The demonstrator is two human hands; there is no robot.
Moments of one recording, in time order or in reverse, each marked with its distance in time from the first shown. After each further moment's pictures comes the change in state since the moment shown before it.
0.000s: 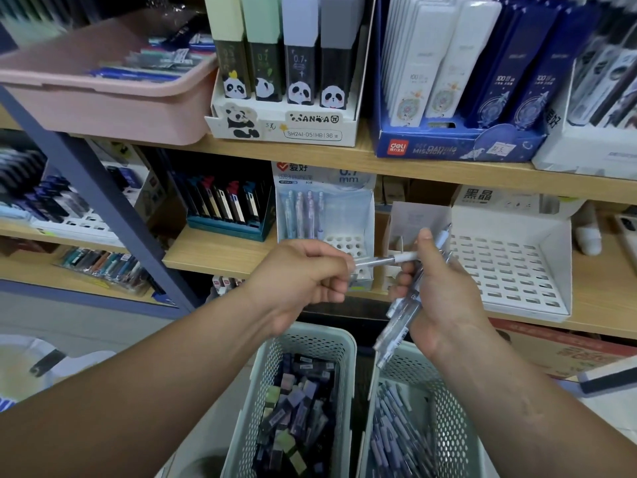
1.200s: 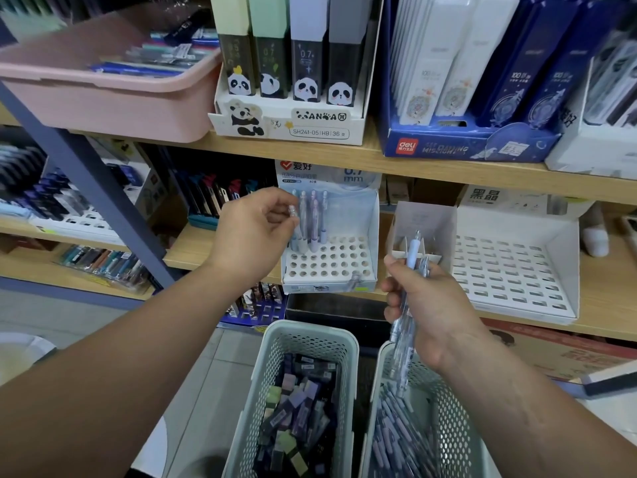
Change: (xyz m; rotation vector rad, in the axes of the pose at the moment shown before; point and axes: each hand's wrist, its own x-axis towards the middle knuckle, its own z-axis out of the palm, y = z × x) left_hand 0.035 0.010 -0.063 0.793 0.456 0.700; right_hand 0.003 0.012 -0.006 -0.275 -0.164 0.068
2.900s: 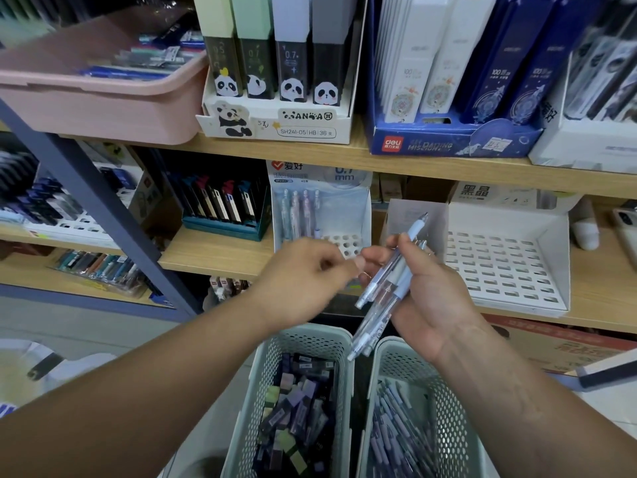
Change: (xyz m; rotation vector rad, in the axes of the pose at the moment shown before) left_hand -0.040 0.059 0.023 -0.063 -0.499 -0.185; right_hand -0.012 -0.017 0.007 0.371 -0.144 0.055
